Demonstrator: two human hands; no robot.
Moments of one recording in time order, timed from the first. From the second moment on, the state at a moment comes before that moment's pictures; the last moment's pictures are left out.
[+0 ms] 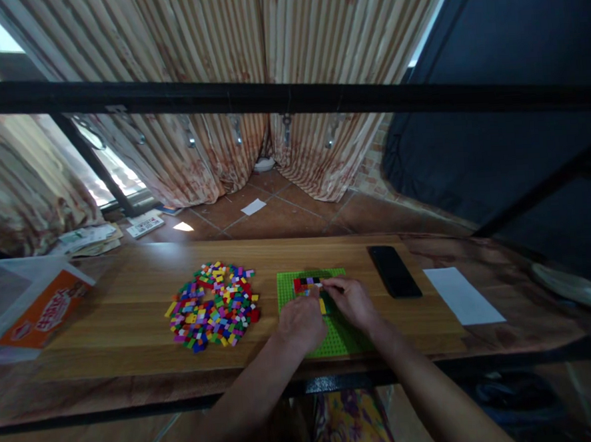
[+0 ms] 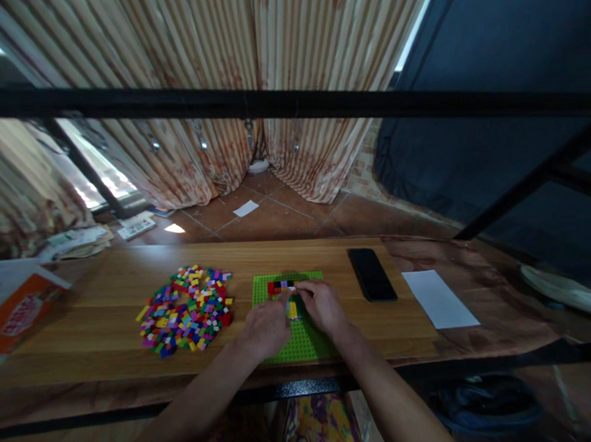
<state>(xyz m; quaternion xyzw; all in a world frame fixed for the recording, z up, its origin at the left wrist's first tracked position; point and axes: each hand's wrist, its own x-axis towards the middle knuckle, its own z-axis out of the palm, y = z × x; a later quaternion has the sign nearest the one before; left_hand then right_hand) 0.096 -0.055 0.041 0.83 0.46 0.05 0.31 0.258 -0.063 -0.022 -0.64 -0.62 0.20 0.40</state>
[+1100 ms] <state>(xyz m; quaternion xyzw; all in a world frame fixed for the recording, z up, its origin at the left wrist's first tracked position) 0.080 -0.058 0.007 0.76 0.52 0.19 0.33 0.265 -0.068 -0.024 -0.65 -0.54 0.26 0.47</state>
